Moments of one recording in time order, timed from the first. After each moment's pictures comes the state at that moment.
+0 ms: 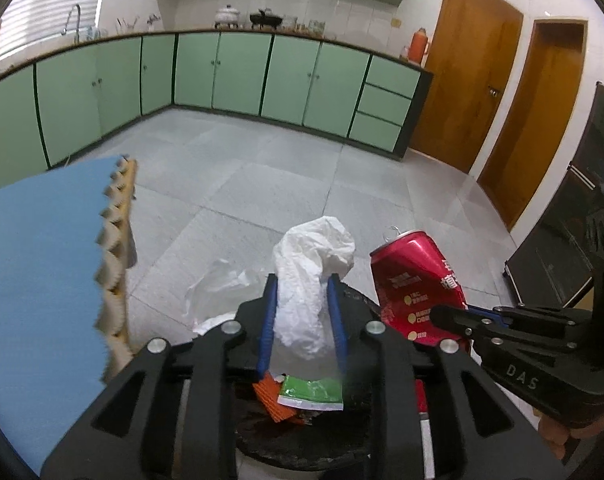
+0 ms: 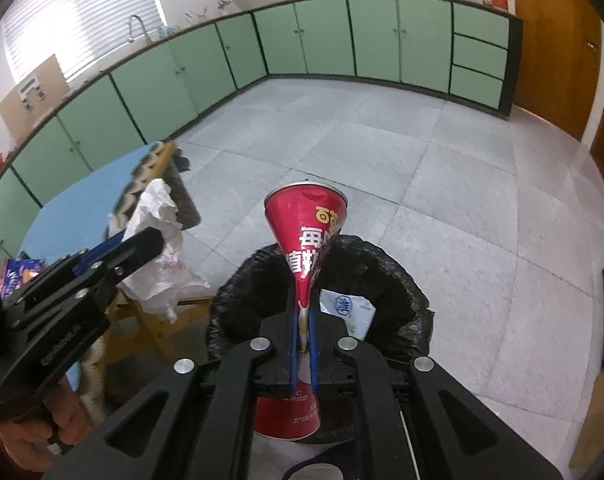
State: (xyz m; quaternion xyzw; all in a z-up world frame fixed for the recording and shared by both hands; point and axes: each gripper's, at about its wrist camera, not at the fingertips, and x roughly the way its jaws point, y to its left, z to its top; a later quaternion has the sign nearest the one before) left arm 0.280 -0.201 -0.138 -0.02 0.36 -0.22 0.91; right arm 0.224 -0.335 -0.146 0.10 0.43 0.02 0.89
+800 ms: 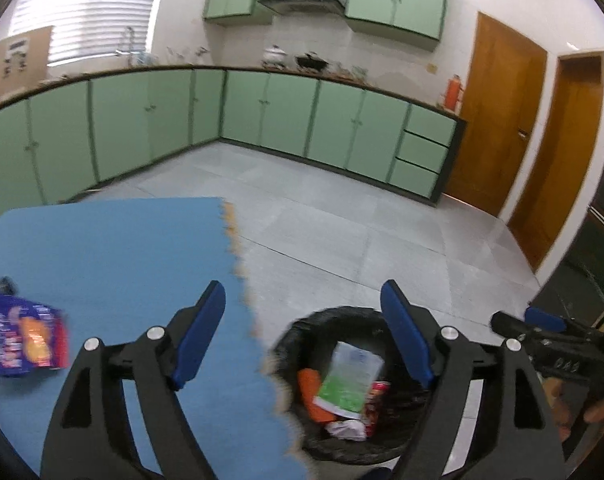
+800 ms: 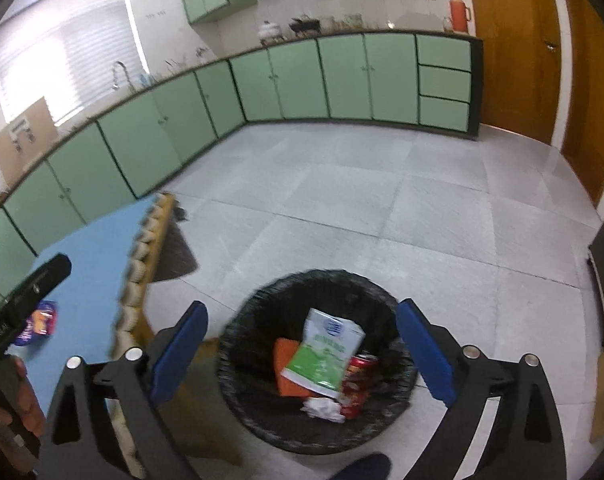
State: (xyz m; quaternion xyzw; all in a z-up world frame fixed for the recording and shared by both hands) left arm 0.228 -0.092 -0.071 -0.05 0.29 -0.14 0.95; right arm 0.179 -0.316 -0.096 0.12 0.35 -0.03 0.93
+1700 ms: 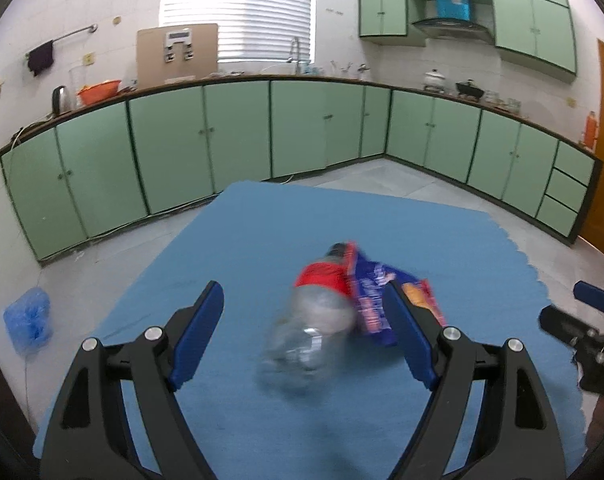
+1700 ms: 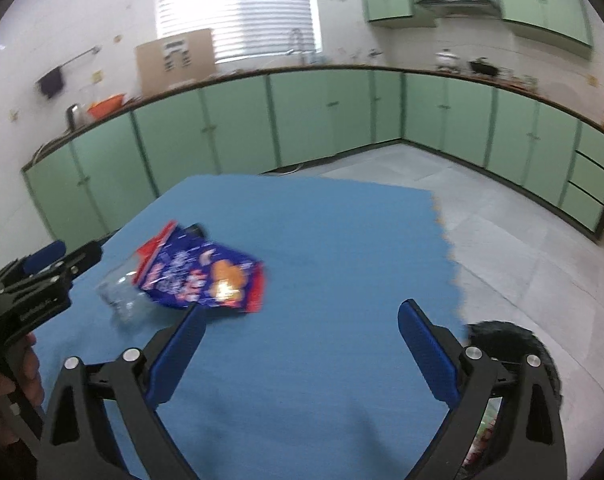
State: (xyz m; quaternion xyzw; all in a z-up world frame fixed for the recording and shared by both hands) left arm 0.132 0.186 -0.054 -0.05 0.27 0.14 0.95; right arm 0.176 -0.001 -0.082 -0.01 0.31 0.21 0.93
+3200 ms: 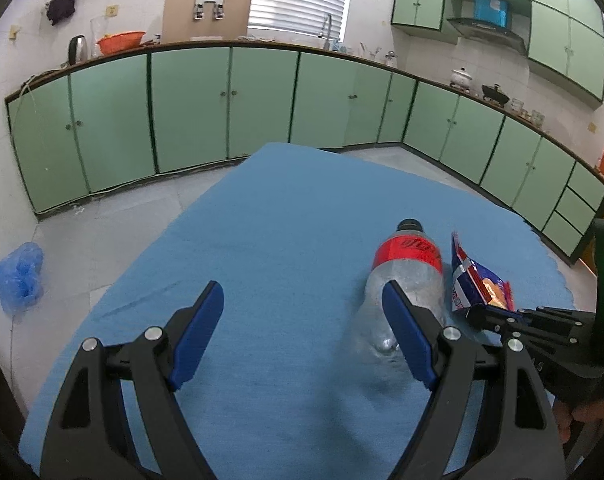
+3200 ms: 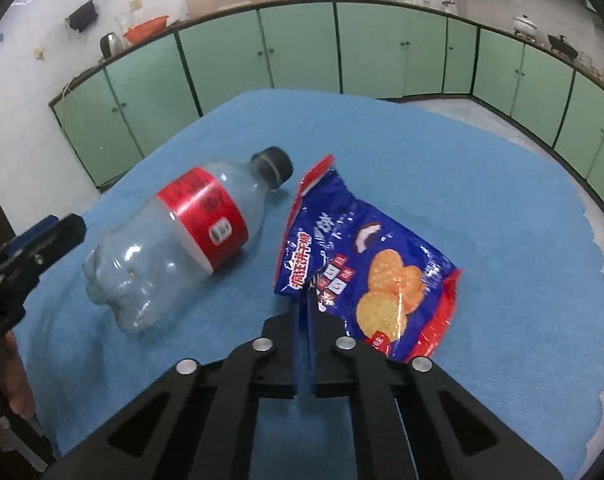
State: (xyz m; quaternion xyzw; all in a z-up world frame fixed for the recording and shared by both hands) left arm 0.136 0.251 -0.091 -0.11 0.30 0.14 0.94; right arm 0.224 0.100 -0.137 -0.07 0.41 0.29 0.86
